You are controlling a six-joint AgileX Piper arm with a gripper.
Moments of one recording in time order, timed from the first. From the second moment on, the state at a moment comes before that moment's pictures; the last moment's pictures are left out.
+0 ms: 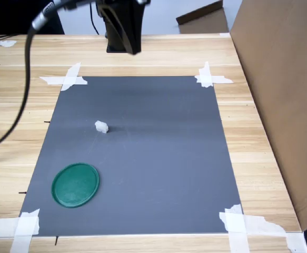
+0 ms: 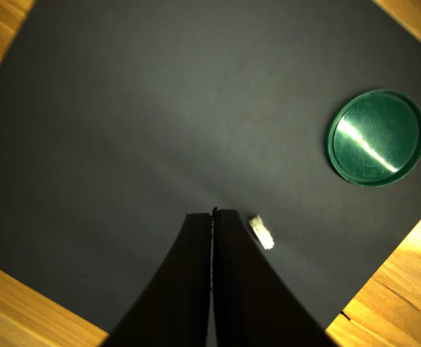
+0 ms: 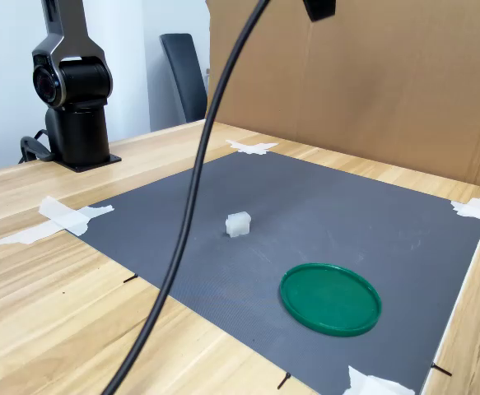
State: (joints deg) arm 8.5 88.2 -91.2 6.8 71.3 -31.5
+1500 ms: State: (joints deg) arm -8.5 84.8 -69.6 6.4 64.5 -53.2
